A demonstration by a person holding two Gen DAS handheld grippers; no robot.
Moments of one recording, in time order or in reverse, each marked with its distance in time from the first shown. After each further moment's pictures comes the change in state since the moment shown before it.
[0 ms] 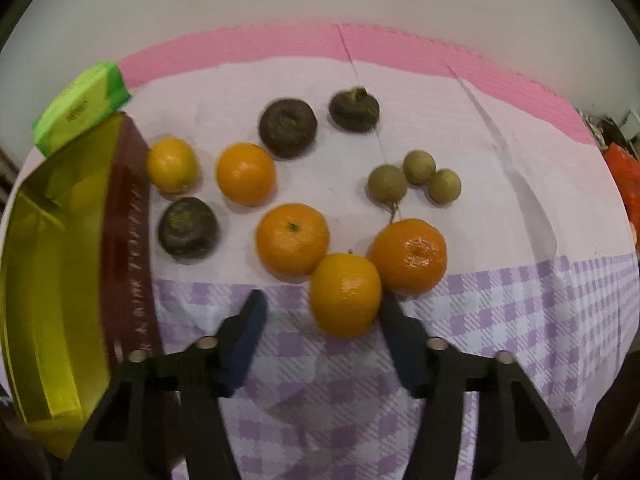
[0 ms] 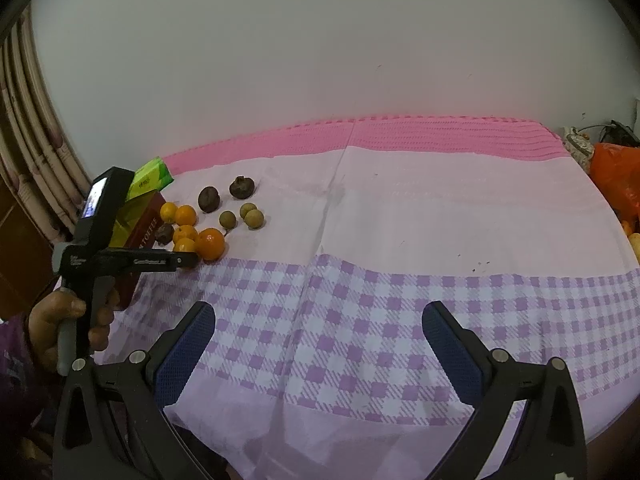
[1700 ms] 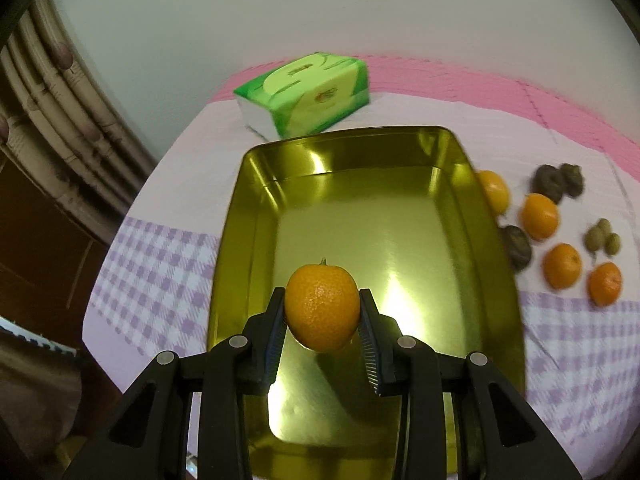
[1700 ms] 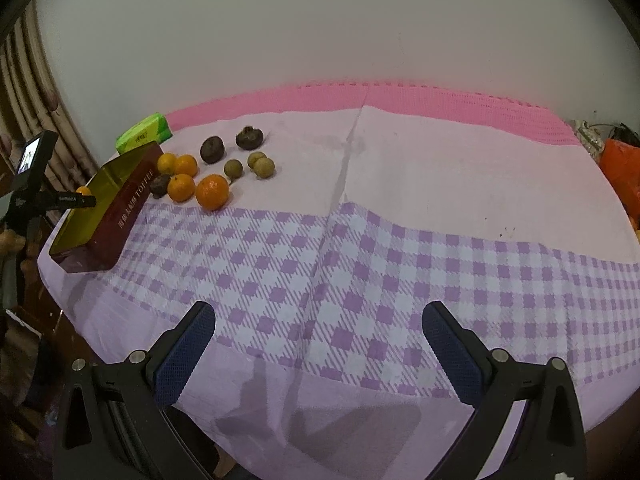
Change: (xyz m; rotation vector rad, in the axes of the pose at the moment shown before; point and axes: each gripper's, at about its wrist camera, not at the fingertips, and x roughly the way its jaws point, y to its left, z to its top) left arm -0.073 0.181 -0.006 -0.170 -0.072 0.358; right arm 0.025 0.022 -0.023 -0.062 0.109 -0.033
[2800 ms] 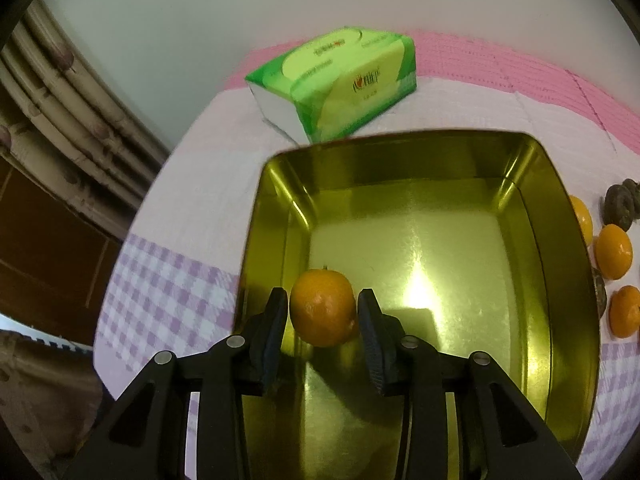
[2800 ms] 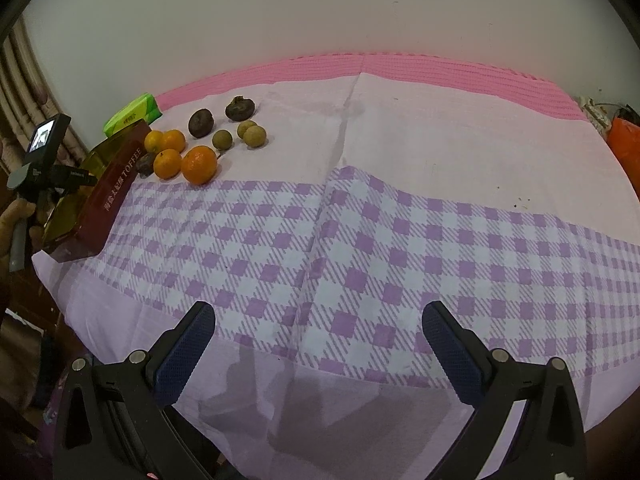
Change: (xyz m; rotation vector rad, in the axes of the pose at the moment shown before) left arm 0.050 0.017 0.034 0.020 0.049 0.097; right arm 0.026 -0.003 -0.006 0.021 0.077 0.004
